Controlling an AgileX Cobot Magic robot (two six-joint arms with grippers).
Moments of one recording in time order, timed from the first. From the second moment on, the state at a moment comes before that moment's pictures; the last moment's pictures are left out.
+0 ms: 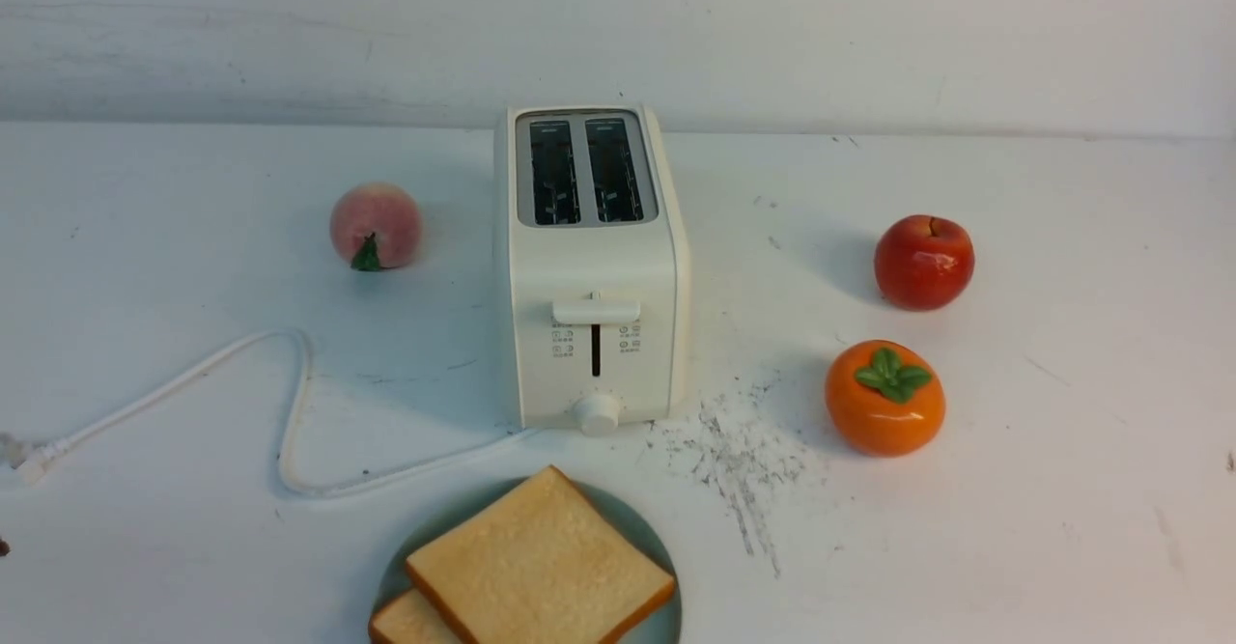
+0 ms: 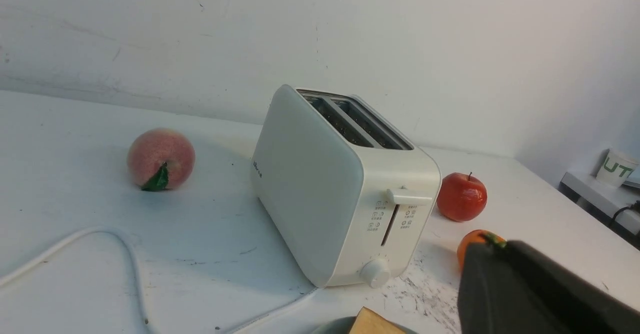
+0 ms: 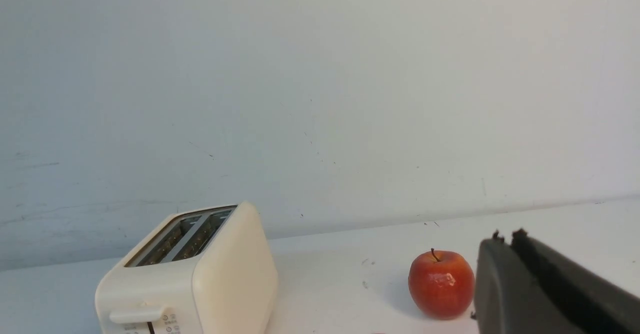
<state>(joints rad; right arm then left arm) 0.13 0.06 -0.24 0.24 0.09 -0.03 -0.47 0.06 -0.32 0.17 0.34 -0.53</state>
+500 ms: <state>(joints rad) 0.13 0.06 -0.24 0.24 0.09 -0.03 -0.23 0.05 -0.12 -0.03 0.33 -0.26</state>
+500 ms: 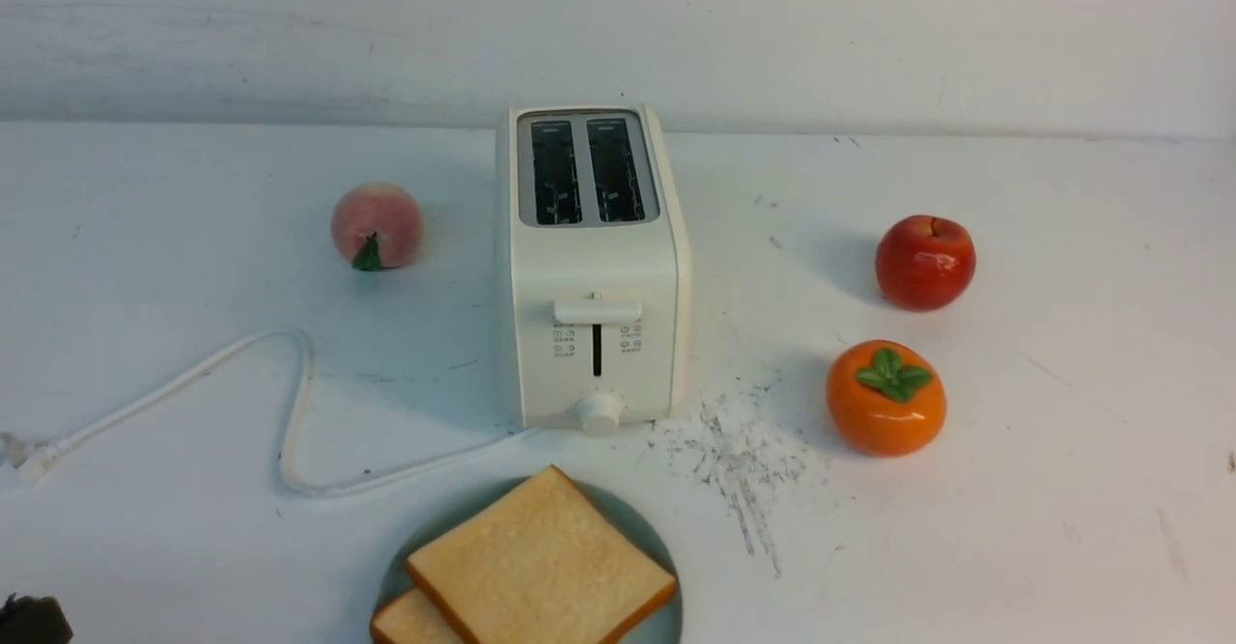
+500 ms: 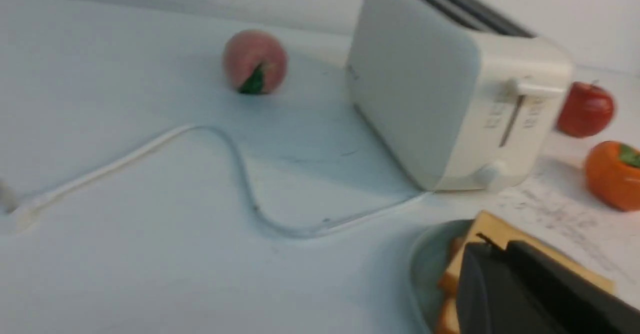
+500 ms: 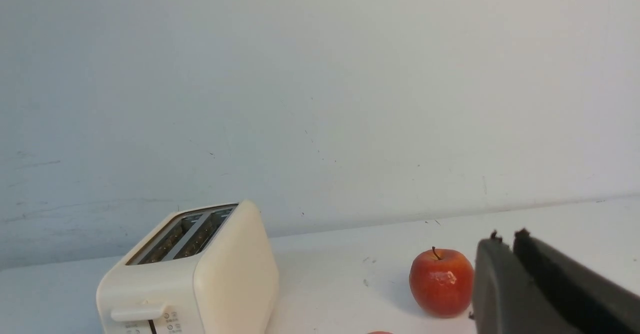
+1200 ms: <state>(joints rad) 0.13 0.06 -0.22 0.24 0.10 -0.03 -0.08 -0.01 0.03 -0.05 0.39 -0.25</state>
